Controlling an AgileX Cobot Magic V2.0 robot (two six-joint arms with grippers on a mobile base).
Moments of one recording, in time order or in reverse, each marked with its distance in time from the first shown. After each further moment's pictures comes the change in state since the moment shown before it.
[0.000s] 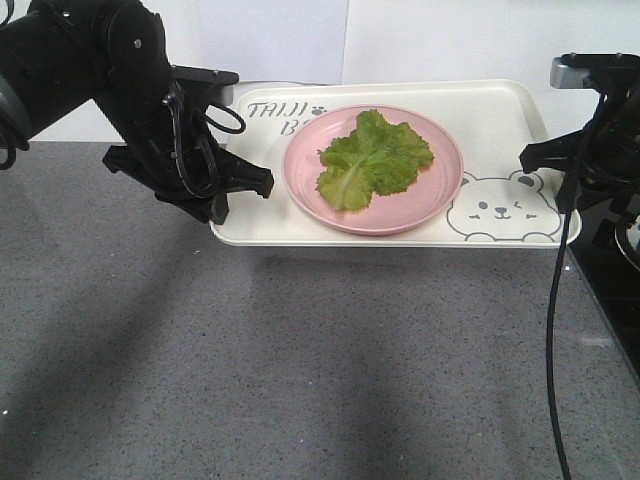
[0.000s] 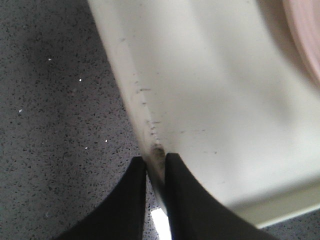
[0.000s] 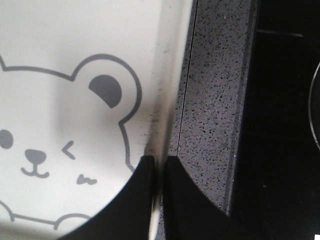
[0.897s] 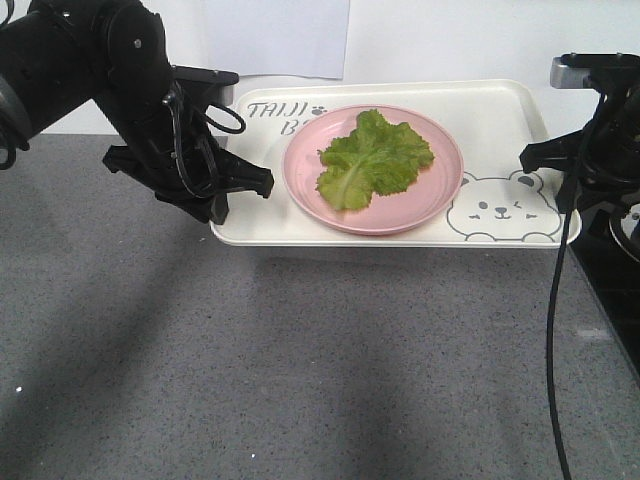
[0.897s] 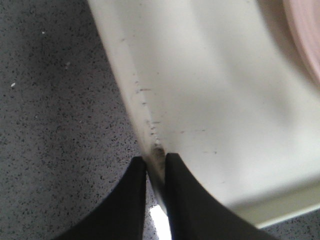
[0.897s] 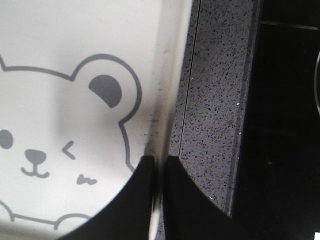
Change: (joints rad) left arm 0.000 0.000 0.000 0.000 0.000 0.000; right arm 0.000 0.000 0.000 0.000 0.000 0.000
